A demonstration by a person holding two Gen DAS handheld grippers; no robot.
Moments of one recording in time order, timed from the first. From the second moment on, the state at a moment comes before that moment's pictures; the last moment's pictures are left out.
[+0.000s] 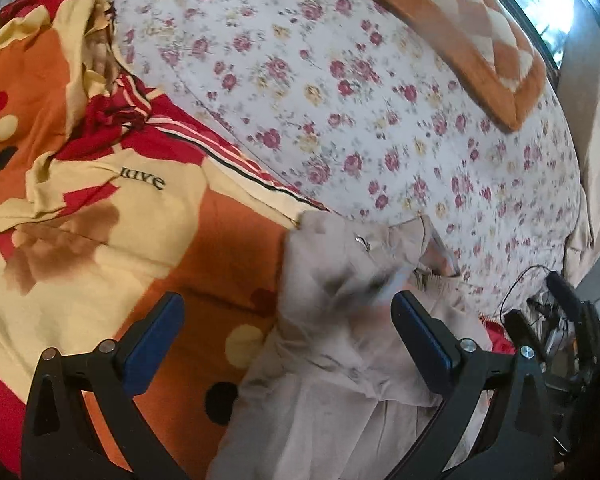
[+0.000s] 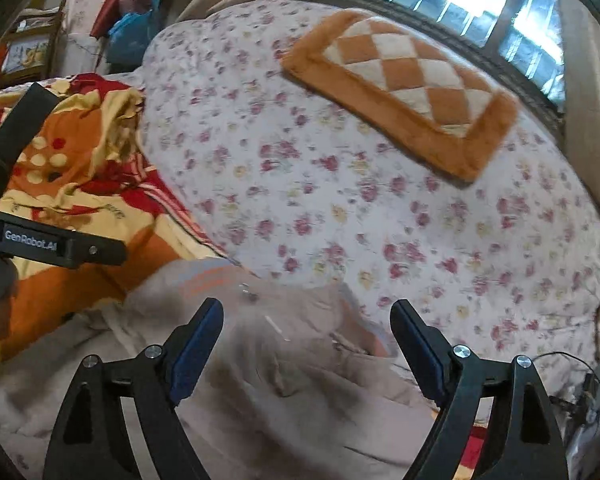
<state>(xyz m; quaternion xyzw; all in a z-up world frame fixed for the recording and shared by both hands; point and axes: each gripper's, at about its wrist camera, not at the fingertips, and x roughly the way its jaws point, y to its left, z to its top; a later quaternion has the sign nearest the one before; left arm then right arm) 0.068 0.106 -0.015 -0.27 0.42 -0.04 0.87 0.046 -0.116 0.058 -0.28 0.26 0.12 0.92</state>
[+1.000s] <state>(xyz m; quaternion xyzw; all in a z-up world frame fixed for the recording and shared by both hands) 0.074 -0.036 0.029 -0.03 0.42 -0.14 0.90 -0.004 -0.402 -0.012 -0.01 0.42 0.01 0.91</state>
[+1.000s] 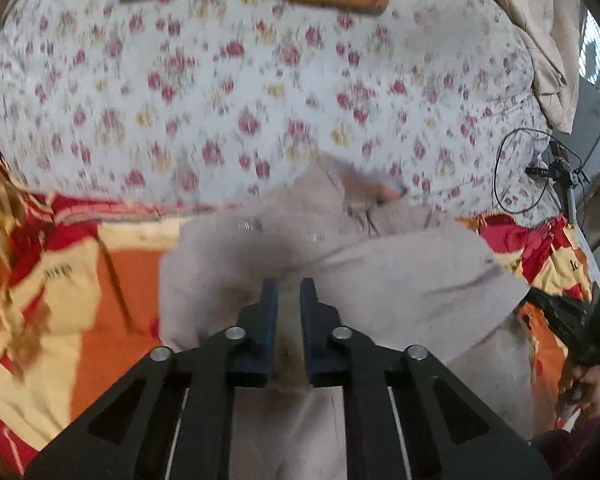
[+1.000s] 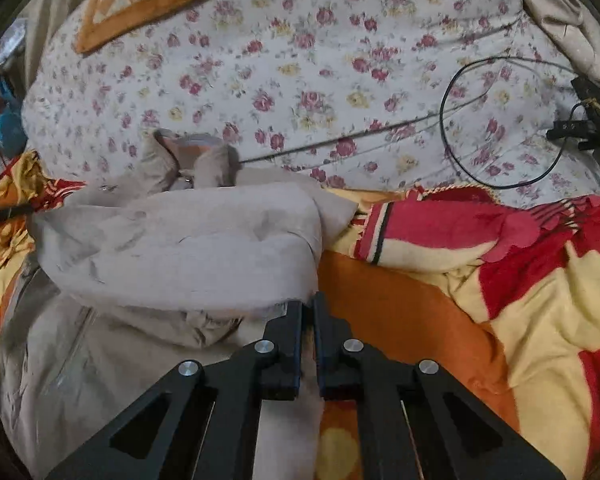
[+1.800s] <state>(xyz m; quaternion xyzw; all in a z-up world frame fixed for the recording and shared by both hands) 0.076 -0.003 -0.021 -0.15 0.49 -0.13 0.85 -0.042 -0.418 -0.006 0.03 0.42 0.00 0.91</state>
